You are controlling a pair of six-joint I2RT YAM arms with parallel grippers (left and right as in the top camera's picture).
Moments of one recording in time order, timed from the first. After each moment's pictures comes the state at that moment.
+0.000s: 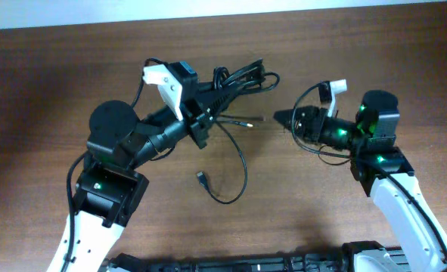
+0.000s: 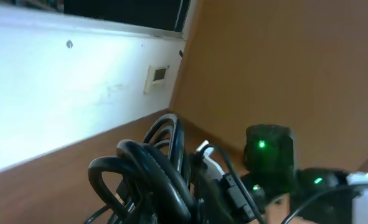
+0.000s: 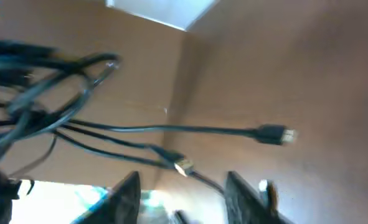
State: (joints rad) left arm -0.42 1.07 1.06 0.02 0.59 -0.30; right arm 0.01 1.18 0.68 0.10 -1.05 0.84
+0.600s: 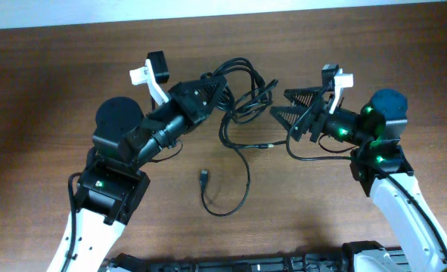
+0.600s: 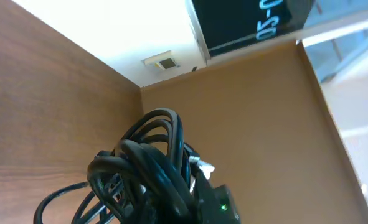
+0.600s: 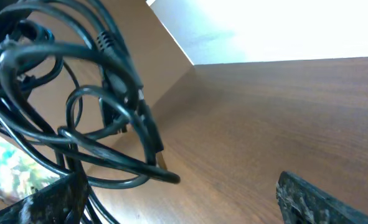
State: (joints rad) left arm -0.42 1.08 1.06 -0.05 0.44 -1.21; right arm 0.02 1.18 0.68 0.33 -1.03 0.46
